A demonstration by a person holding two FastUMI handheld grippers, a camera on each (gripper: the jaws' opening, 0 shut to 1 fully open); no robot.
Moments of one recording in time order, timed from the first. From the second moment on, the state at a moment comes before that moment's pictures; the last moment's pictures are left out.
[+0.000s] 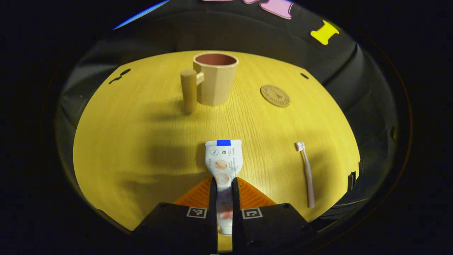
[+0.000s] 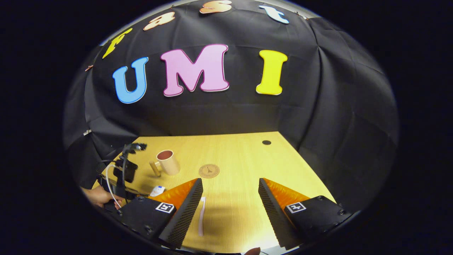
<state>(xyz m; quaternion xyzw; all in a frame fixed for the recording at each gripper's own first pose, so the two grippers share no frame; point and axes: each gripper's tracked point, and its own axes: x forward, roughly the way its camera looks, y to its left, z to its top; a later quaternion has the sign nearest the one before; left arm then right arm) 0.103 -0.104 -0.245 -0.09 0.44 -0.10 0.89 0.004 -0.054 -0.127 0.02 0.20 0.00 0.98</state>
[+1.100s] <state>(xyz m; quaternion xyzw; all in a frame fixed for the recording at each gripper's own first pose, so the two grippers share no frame) 0.307 -0.071 -0.037 -0.12 0.08 -0.13 0.98 0.001 0.011 -0.300 0.04 0.50 0.03 0.87</state>
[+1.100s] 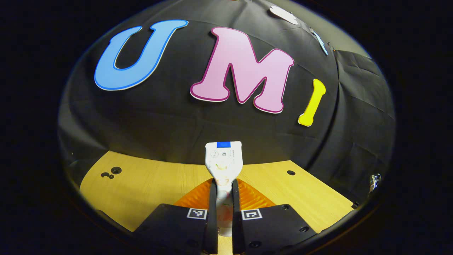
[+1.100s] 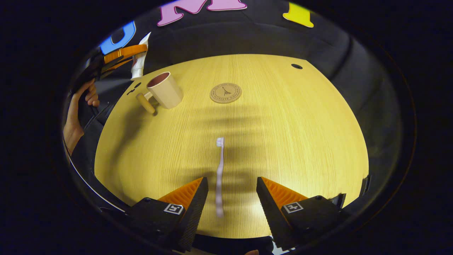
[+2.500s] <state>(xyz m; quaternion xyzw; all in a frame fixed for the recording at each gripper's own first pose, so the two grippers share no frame) 0.325 -0.085 -0.135 -0.10 0.14 -0.12 0.98 0.019 0.031 -0.352 -0.02 0.63 0.02 0.78</state>
